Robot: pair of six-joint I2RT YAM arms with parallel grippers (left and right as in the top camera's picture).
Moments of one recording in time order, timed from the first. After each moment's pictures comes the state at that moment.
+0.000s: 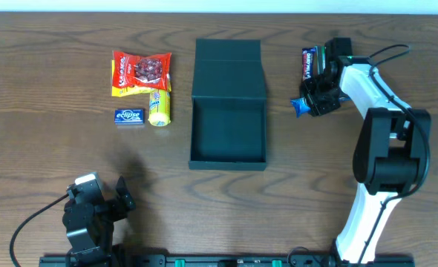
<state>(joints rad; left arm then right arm) 0.23 0.01 0.16 -0.73 0.02 -0.11 -0.01 2.18 1.58 -0.82 -0.16 1.17</state>
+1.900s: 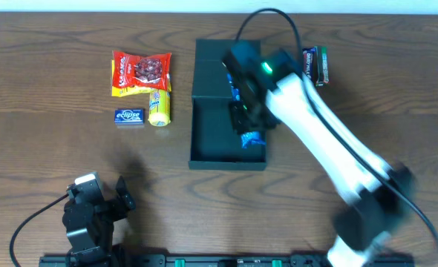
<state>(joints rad) 0.23 0.01 0.16 -0.73 0.02 -0.11 0.58 1.82 1.74 -1.36 -0.04 0.39</state>
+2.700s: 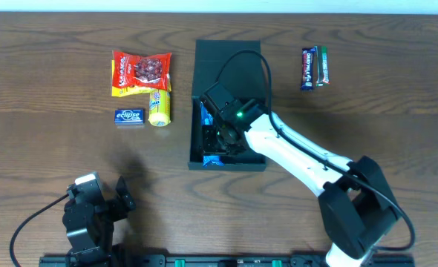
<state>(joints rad) 0.23 0.01 0.16 -0.73 0.02 -0.11 0.71 1.88 1.37 -0.78 -0.25 0.68</state>
